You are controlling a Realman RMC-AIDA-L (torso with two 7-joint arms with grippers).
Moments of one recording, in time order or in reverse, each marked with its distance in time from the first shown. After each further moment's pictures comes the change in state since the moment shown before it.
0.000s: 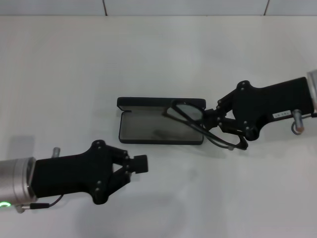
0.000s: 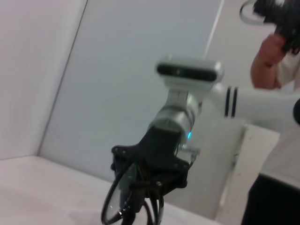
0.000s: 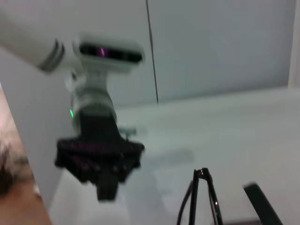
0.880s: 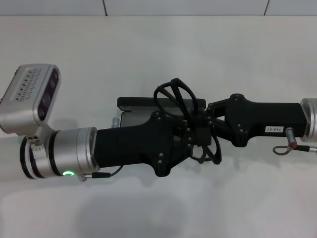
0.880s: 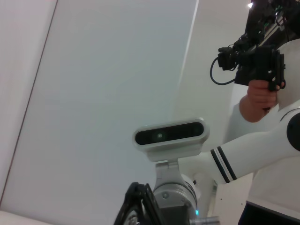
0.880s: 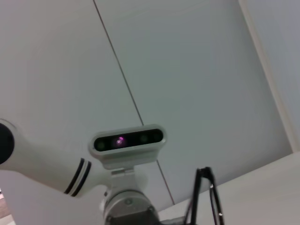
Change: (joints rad) left arm -0.198 -0.098 -0.004 -0.104 -0.057 -0.047 0.076; right arm 0.055 0.006 0.068 0.554 0.304 -0.057 -0.235
